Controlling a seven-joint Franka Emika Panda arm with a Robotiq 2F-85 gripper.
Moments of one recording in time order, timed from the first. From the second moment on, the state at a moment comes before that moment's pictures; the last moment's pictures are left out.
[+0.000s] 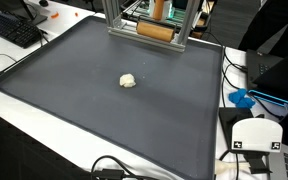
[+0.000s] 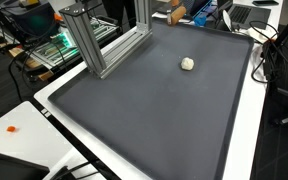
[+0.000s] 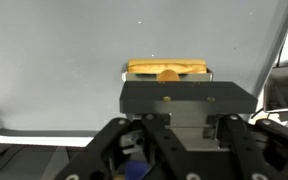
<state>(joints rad) 0.08 -0.29 0.26 -2.29 -0.03 2.25 0.29</state>
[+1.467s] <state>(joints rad) 0.07 0.09 0.20 -2.07 -0.31 2.35 0.67</state>
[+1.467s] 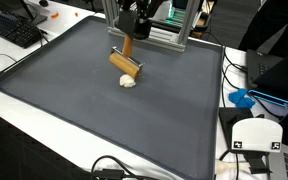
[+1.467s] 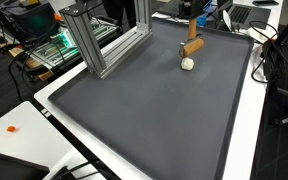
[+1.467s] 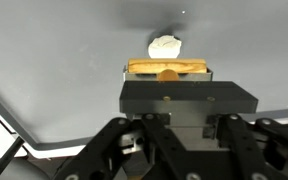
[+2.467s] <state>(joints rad) 0.12 0.20 0.12 -2.01 -0.20 2.32 0.64</state>
